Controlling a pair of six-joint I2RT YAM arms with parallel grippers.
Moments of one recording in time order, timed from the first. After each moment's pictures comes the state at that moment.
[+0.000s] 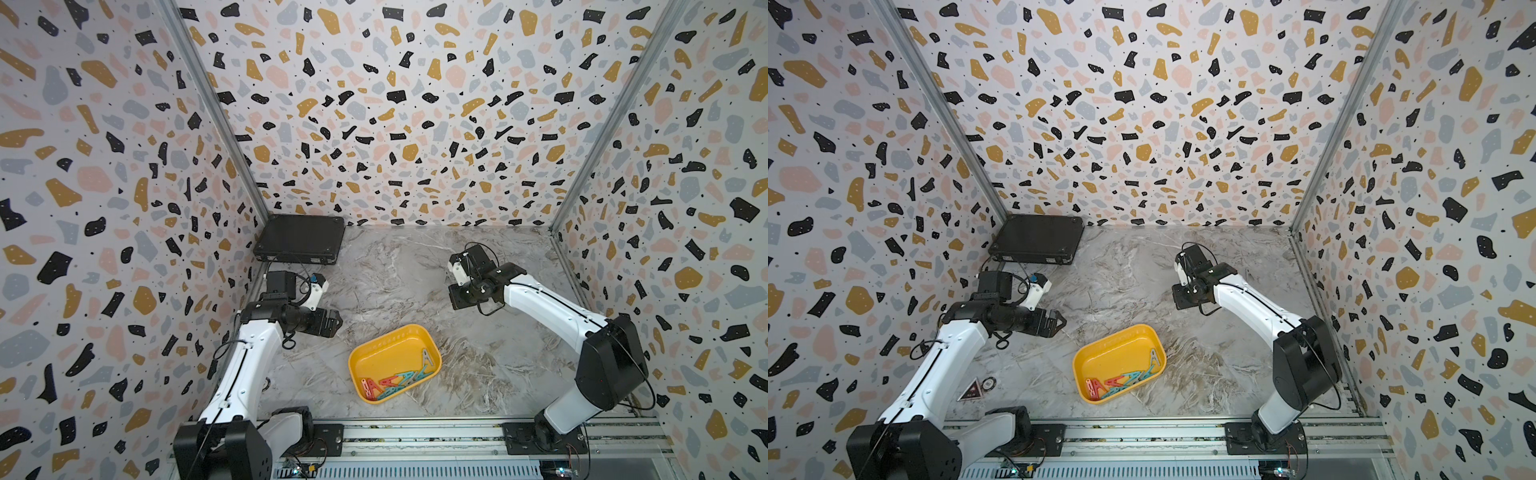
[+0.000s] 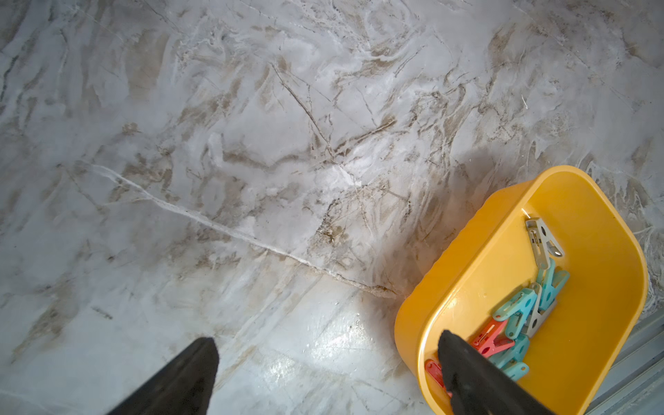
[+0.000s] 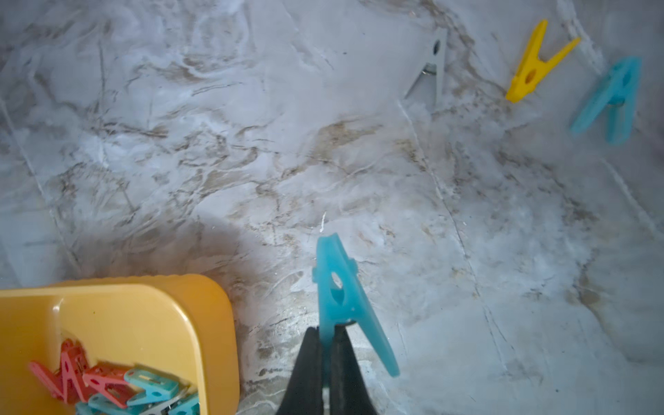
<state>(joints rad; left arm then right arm) 0.08 1.13 0.91 -0.90 0.38 0.28 0.53 1.64 1.28 -0.75 -0.10 0.27</state>
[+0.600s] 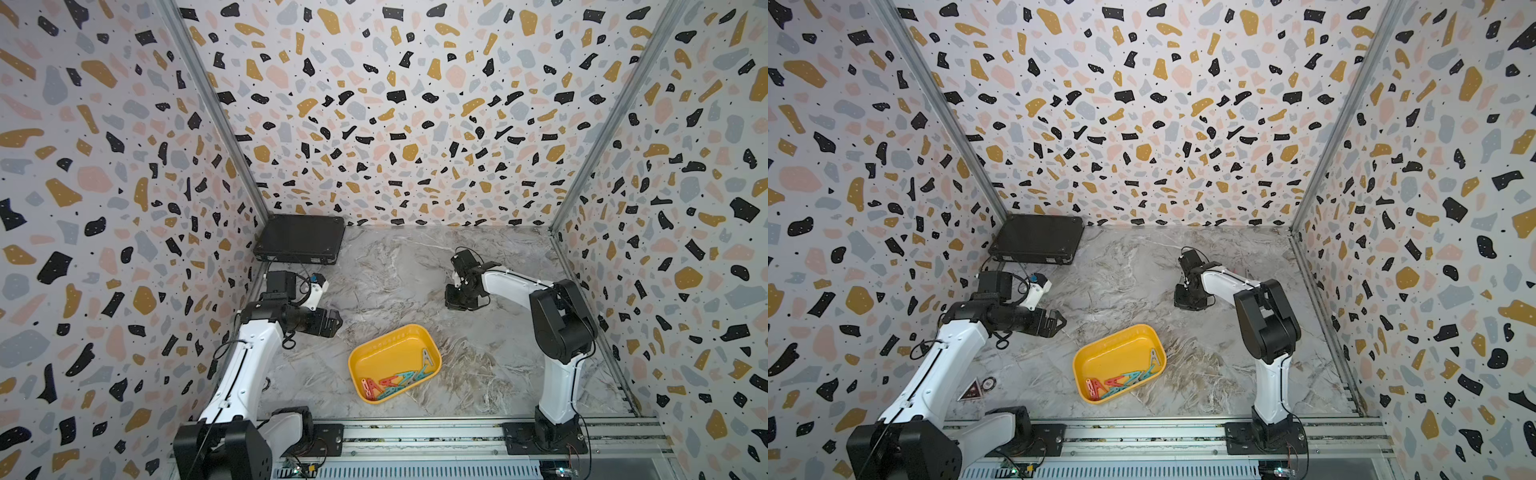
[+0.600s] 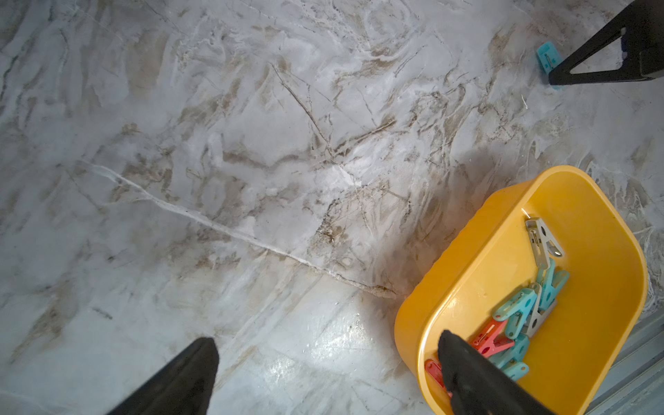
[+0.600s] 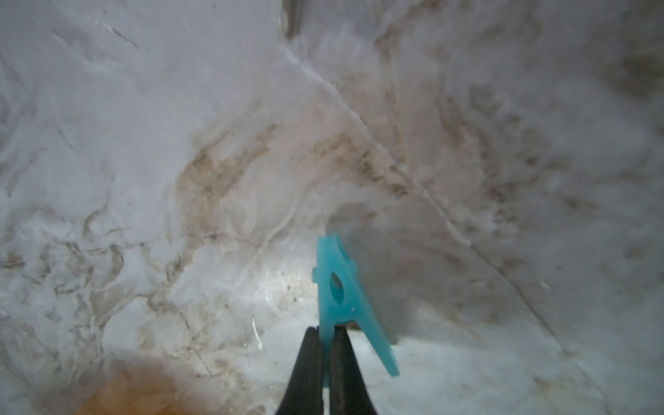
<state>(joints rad) 0.08 1.13 0.91 -0.90 0.38 0.28 0.46 1.99 1.37 -0.64 -0.19 0.53</state>
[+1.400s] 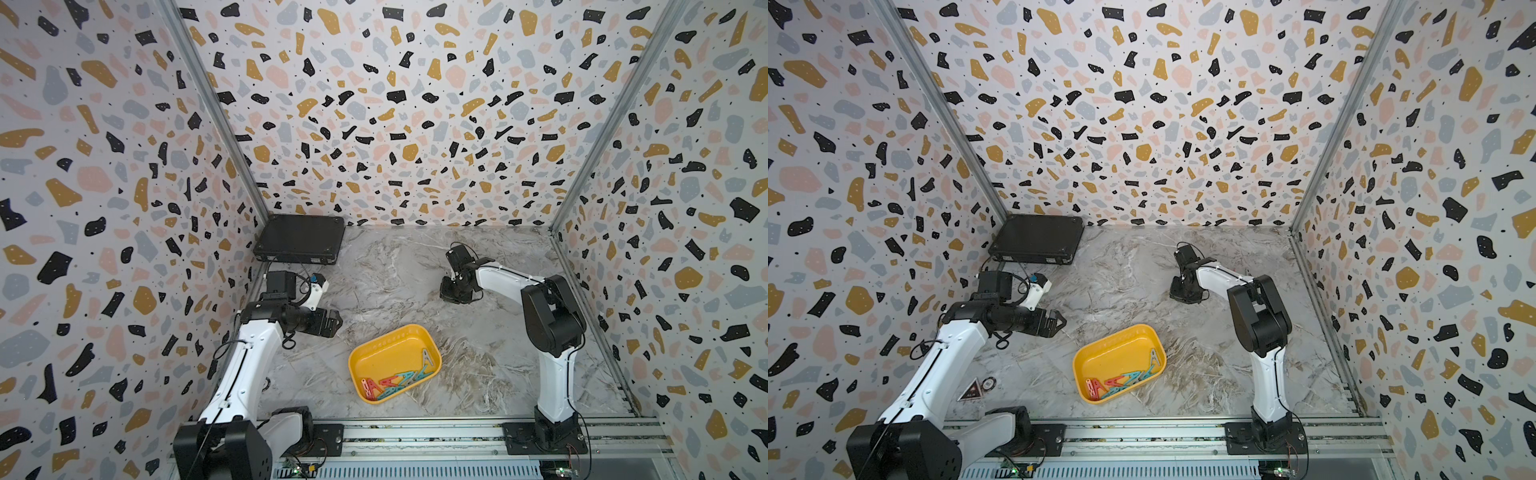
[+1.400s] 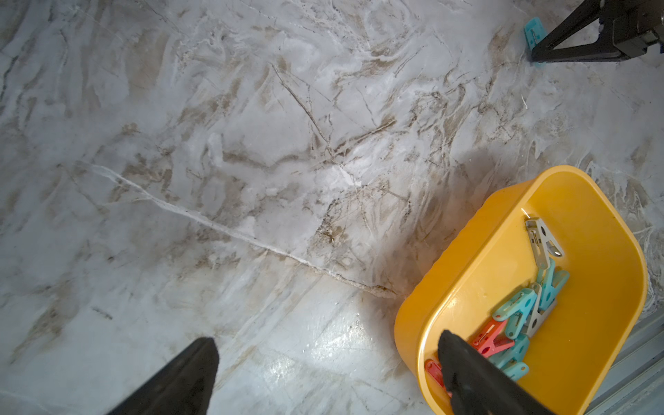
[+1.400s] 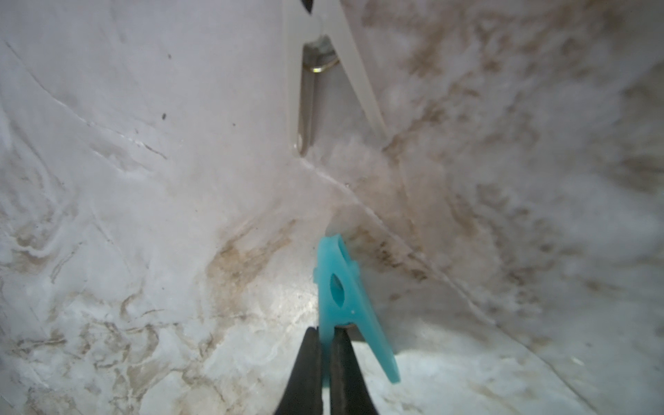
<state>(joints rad) 0.08 1.13 0.91 -0.90 0.38 0.28 0.46 2.06 1.46 -0.62 -0.14 0.65</state>
